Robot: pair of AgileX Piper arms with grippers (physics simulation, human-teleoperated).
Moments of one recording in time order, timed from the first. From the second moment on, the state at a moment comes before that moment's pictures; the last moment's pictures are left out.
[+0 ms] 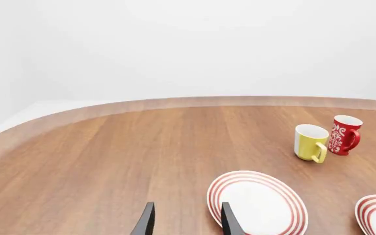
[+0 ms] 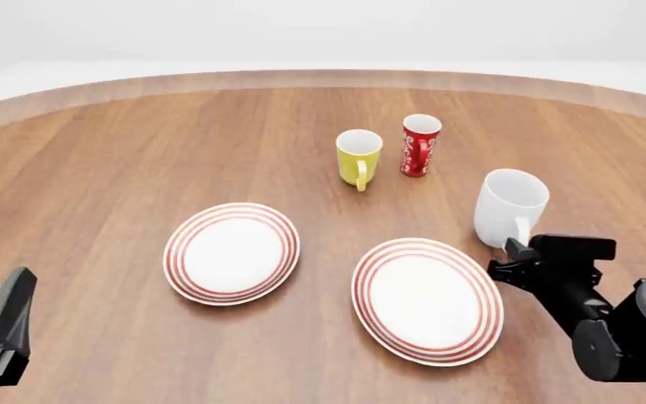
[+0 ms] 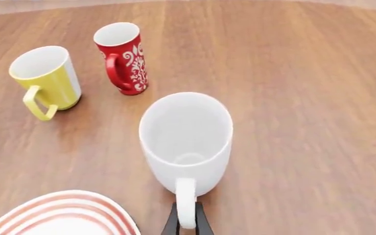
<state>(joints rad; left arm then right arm) 0.00 0.01 0.00 0.00 0.00 0.00 1.91 -0.32 -1.16 0.07</state>
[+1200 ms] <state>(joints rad) 0.00 0.01 0.00 0.00 0.00 0.03 1.33 -0.22 -0.81 0.03</state>
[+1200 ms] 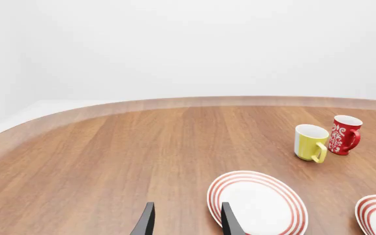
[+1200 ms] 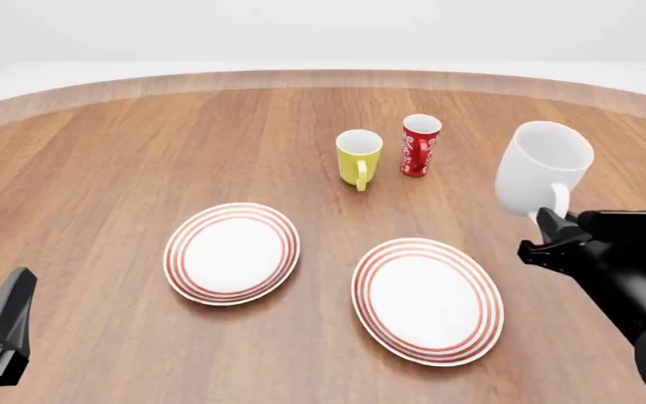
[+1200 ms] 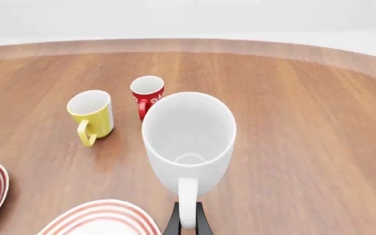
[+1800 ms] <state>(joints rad) 0.00 0.01 0.00 0.00 0.00 0.16 0.93 -0.27 -0.43 -0.02</state>
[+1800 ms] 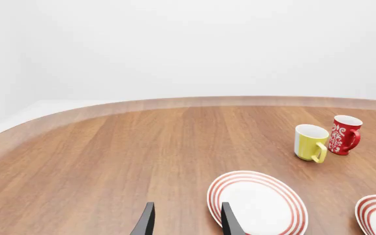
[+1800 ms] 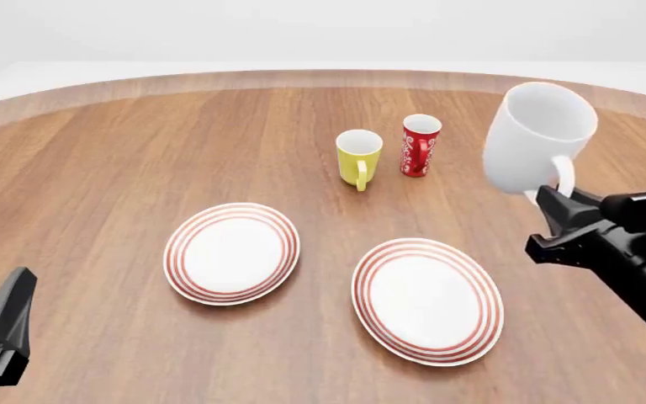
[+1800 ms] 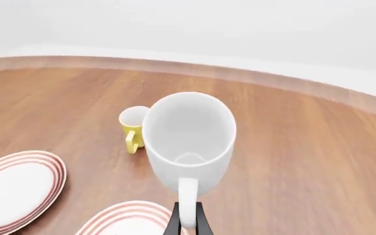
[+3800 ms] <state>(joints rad) 0.00 0.01 0.00 0.00 0.00 0.69 1.40 -0.70 -0.41 0.01</state>
